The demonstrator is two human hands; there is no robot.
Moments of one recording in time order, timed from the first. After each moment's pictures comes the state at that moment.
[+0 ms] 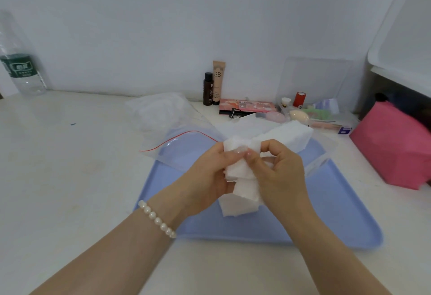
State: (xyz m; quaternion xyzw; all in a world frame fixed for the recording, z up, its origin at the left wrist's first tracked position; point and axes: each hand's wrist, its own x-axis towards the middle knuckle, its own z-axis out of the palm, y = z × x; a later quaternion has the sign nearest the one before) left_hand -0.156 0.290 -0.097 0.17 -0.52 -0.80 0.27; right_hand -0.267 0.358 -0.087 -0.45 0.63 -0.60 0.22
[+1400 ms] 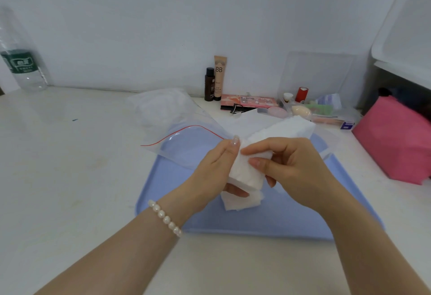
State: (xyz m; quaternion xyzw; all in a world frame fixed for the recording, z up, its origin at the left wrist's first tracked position) left_hand -0.160 0.298 -0.102 0.30 -0.60 -0.67 0.32; right_hand -0.293 0.366 -0.067 -0.61 0.55 -0.50 0.29
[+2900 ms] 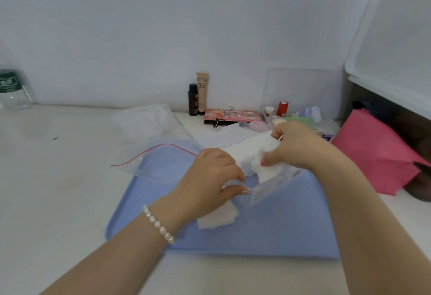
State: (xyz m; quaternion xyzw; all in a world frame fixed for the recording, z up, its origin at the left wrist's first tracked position) left_hand -0.193 0.263 -0.120 0.14 -0.92 -0.02 0.36; right_hand -0.363 0.333 -0.025 -0.53 0.82 -0.18 0.14
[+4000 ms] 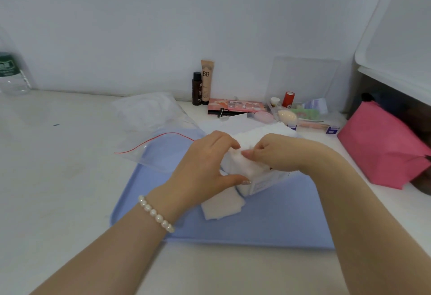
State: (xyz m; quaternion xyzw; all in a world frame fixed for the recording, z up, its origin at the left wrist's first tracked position) left_hand -0.180 0.268 -0.109 0.24 -0.89 -0.12 0.36; right_hand -0.328 0.326 -0.034 -0.59 0.78 -0.02 0.22
